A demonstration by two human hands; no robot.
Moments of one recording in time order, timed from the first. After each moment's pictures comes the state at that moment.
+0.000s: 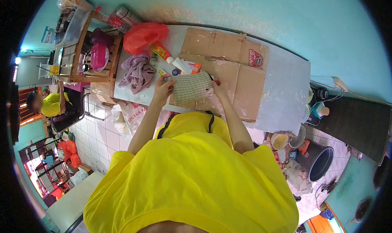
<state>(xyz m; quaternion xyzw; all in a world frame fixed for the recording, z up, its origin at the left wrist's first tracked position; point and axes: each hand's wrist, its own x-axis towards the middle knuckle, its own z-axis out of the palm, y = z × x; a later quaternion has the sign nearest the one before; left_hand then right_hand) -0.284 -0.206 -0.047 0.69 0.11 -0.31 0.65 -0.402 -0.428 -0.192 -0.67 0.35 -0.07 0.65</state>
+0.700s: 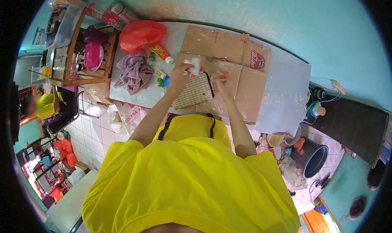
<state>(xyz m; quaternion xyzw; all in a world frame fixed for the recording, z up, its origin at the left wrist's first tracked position) -0.259 -0.274 -0.083 0.87 -0.29 -0.09 0.39 -0.385 -0.436 -0.107 -0.66 0.37 -0.09 0.64</state>
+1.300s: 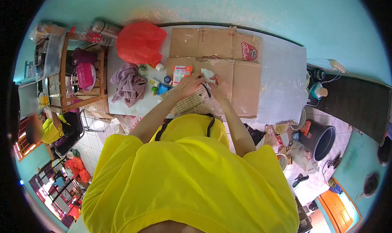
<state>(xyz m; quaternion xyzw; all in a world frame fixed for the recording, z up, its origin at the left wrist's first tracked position) -0.265 -0.307 -0.113 0.74 -0.59 -0.22 0.24 -0.405 -0.436 -0.171 -0.73 0.34 -0.05 0.59</state>
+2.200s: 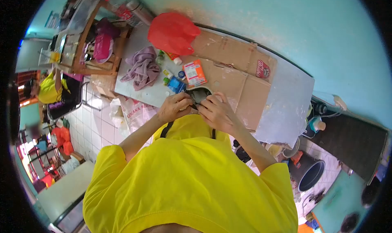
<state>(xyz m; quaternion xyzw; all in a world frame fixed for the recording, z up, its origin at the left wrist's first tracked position) -0.318 -0.207 0.024 0.75 -0.54 -0.07 0.38 -0.418 -0.412 0.063 -0.93 -0.21 -0.13 0.27</state>
